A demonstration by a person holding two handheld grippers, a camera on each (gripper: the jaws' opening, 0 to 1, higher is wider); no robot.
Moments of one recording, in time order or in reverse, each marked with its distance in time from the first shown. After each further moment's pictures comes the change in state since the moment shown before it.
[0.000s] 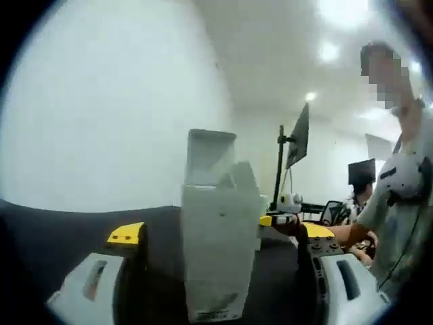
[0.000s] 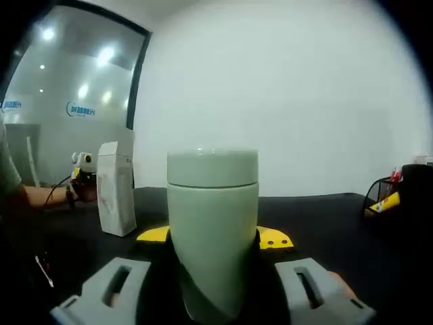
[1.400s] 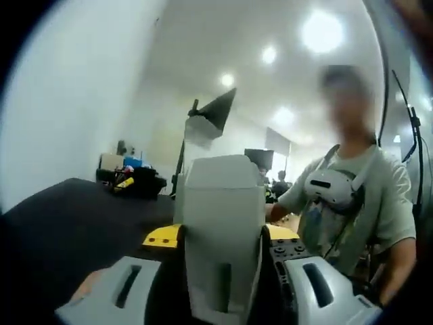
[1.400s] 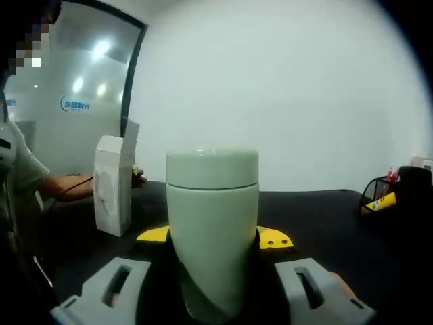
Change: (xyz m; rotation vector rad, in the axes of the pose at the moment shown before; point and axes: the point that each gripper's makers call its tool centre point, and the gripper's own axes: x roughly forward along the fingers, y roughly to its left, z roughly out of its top) left arm 0.061 0.003 -0.019 -0.103 0.229 -0.676; right arm 0.005 0.007 -0.002 -0.006 0.050 -0.037
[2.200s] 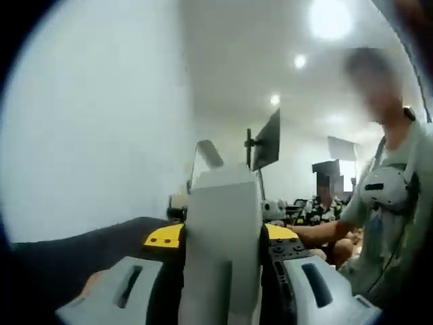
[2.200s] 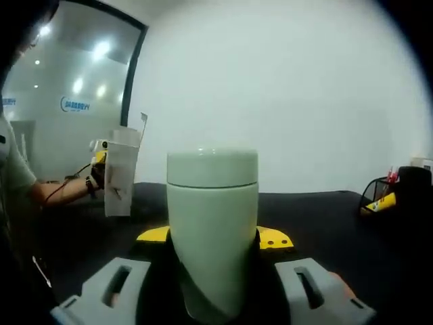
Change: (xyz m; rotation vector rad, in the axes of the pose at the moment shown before) left arm -0.031 0.000 0.038 0.221 -0.245 0.627; right arm -0.001 -0.003 0.001 0.000 -0.019 -0.004
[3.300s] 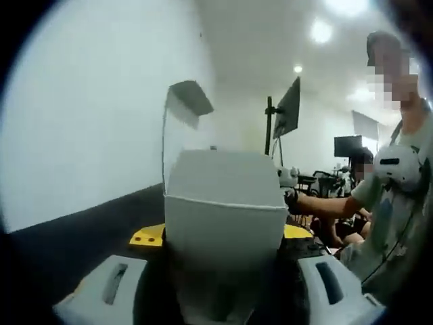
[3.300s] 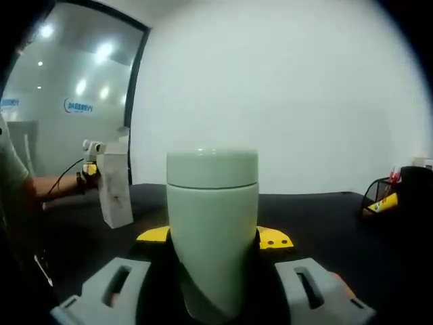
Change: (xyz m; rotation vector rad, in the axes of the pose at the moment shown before) left arm -0.023 -0.024 -0.040 0.031 0.329 0.020; right arm -0.003 -0.001 0.000 0.000 -0.008 0.024
